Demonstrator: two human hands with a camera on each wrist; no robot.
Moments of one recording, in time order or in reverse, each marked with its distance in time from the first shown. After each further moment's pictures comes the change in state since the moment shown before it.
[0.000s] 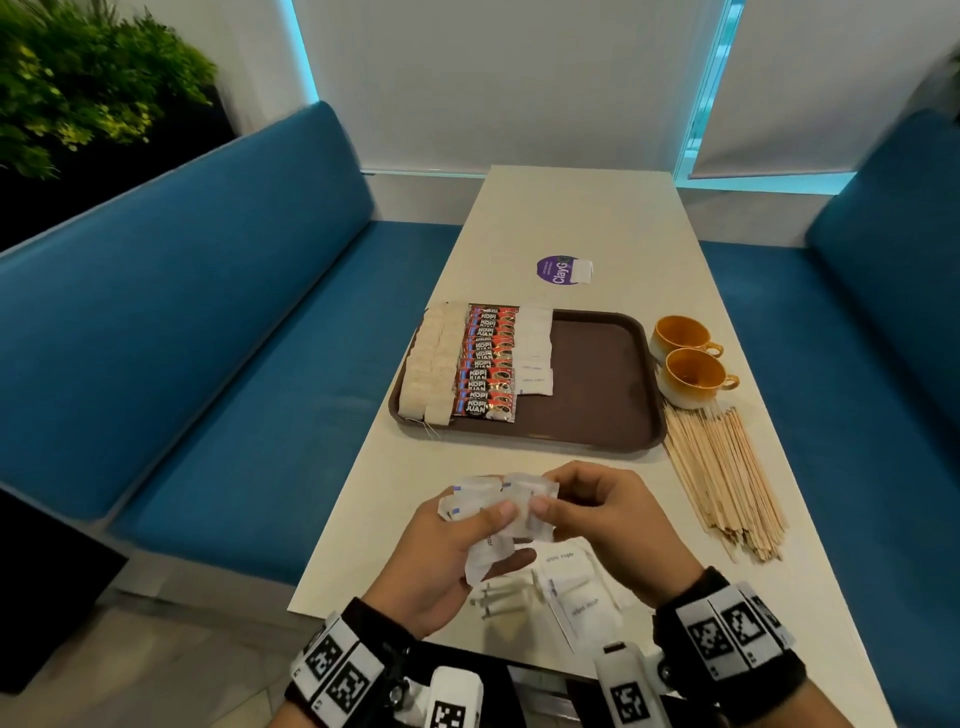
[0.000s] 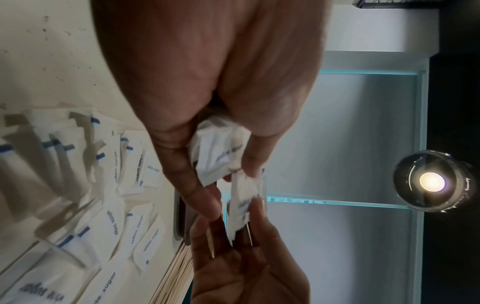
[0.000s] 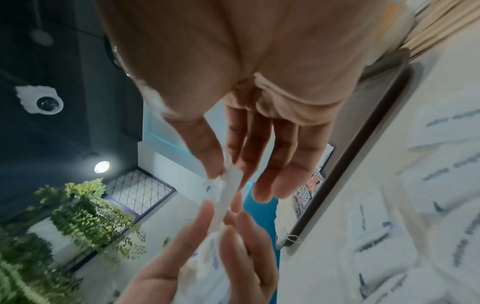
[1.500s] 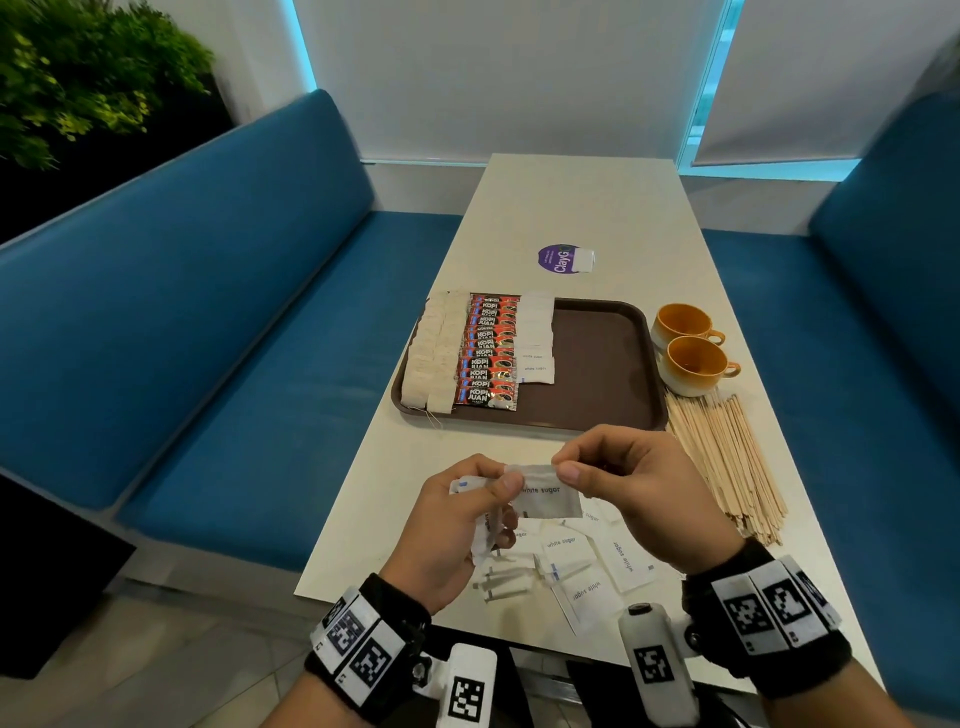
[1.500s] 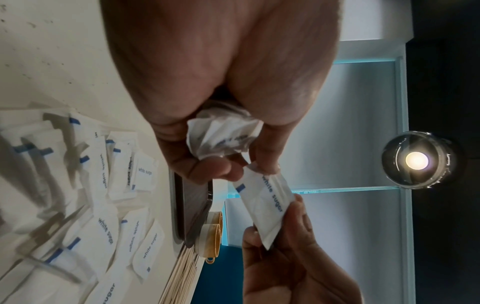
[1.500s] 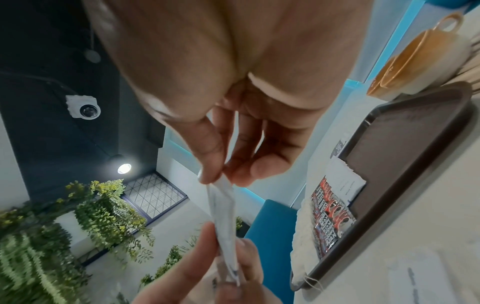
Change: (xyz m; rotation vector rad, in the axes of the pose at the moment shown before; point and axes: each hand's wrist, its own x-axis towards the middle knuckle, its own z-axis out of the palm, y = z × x) left_hand 0.010 -0.003 0.000 0.127 0.047 0.095; right_hand -0.009 -0.029 -0.019 -0.119 0.013 -0.186
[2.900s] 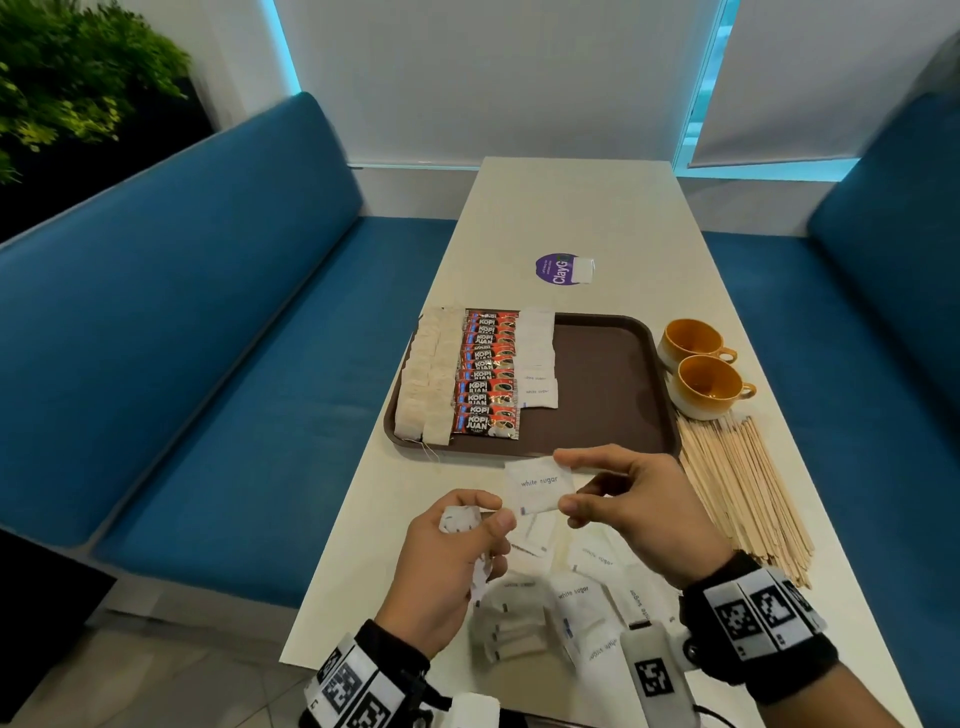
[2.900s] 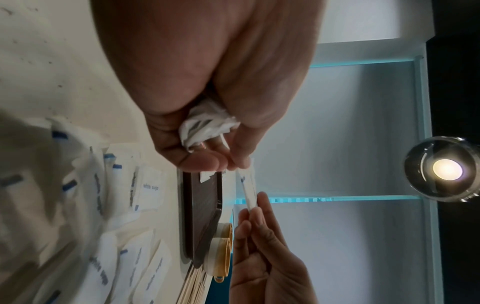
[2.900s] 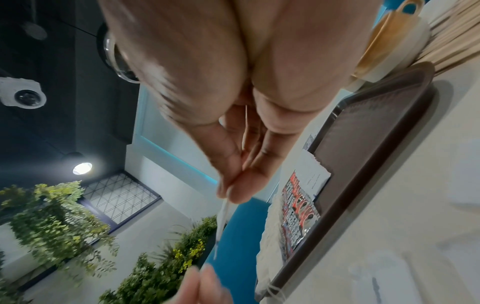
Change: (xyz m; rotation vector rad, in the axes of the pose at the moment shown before) left_hand 0.031 0.000 -0.014 -0.007 0.172 -0.049; right_hand 0.043 0.018 -0.003 -0.069 0.057 0.168
